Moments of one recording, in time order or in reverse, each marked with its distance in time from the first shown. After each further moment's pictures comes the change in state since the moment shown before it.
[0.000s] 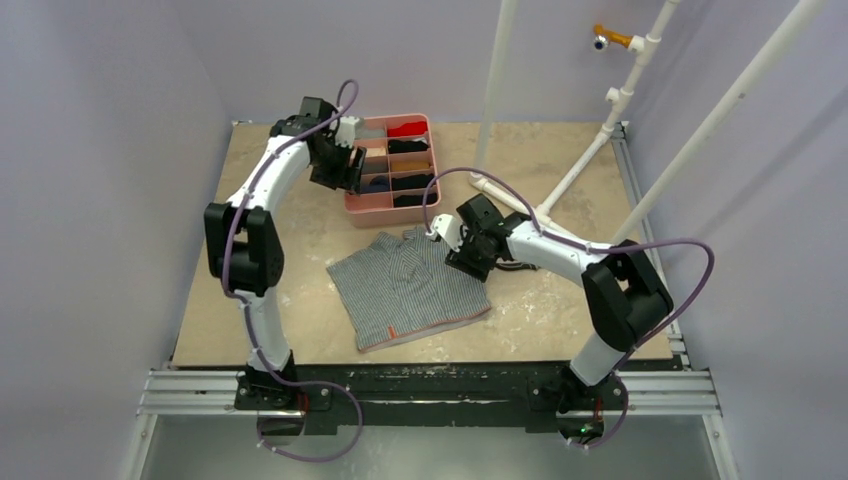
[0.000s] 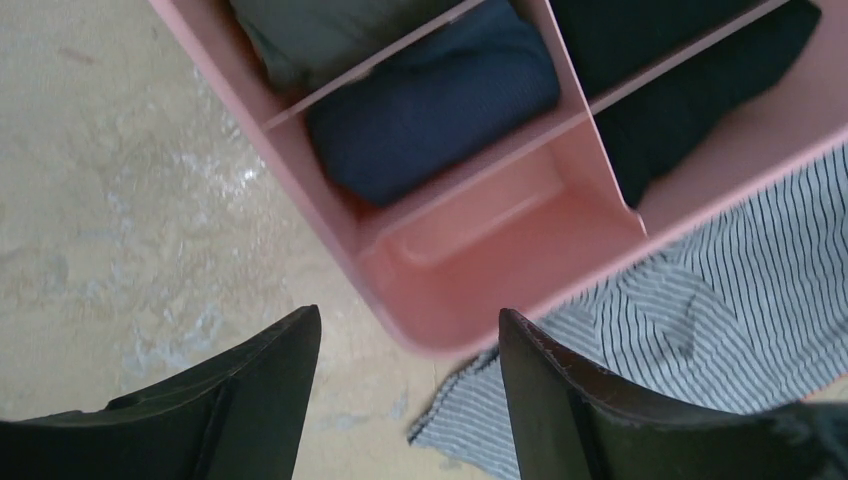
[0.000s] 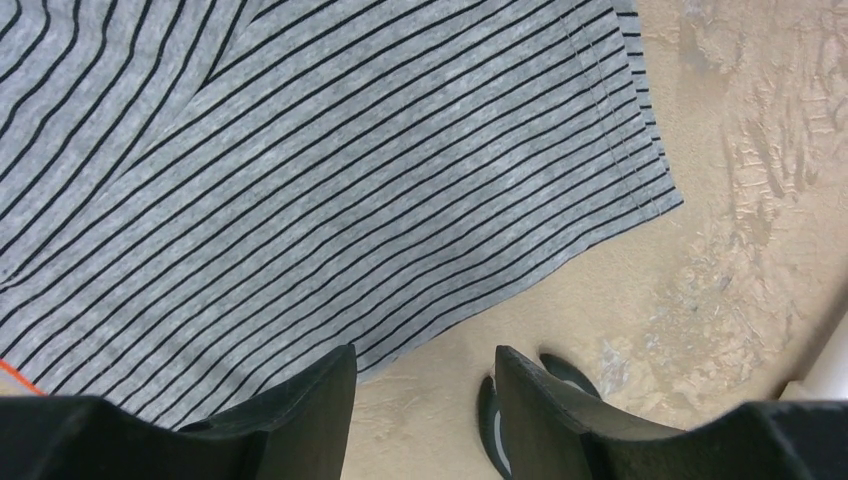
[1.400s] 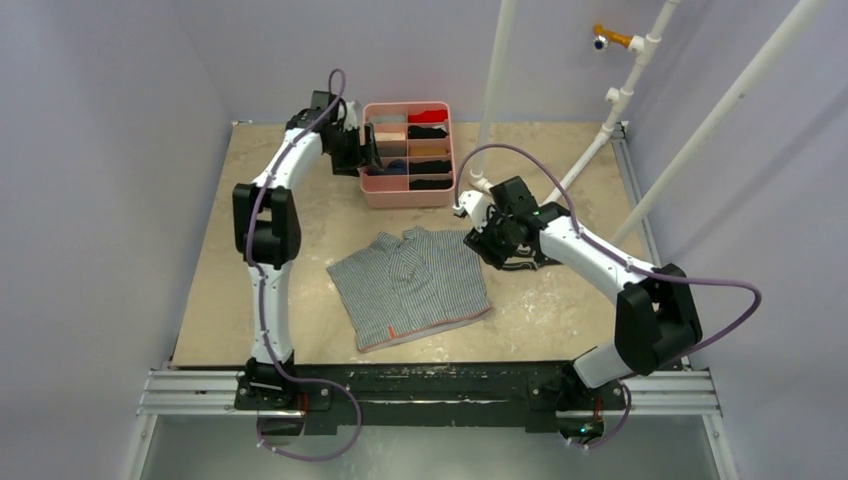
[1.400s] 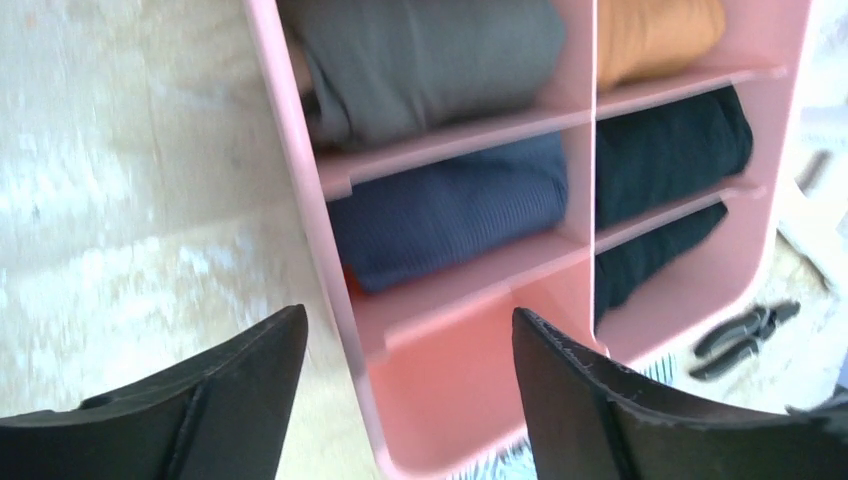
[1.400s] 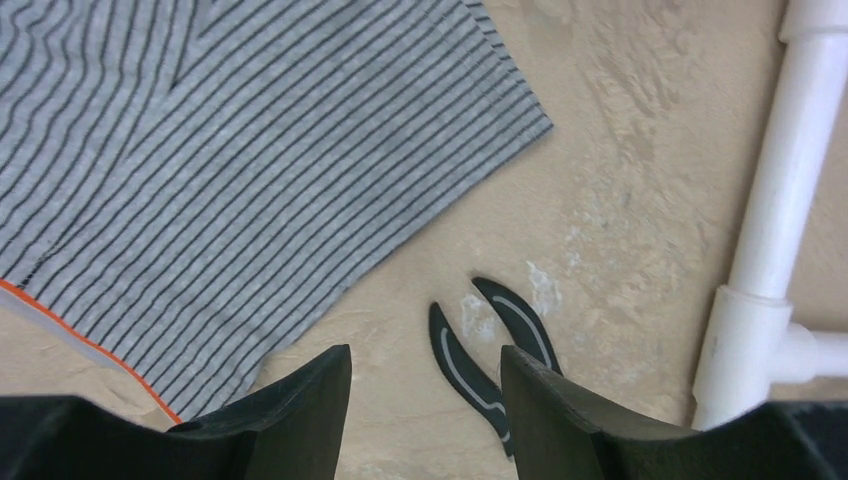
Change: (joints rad) left arm 0.022 0.420 0.384 0.153 0.161 -0.411; right arm -0.143 -0.180 0.003 -0.074 -0.067 0.051
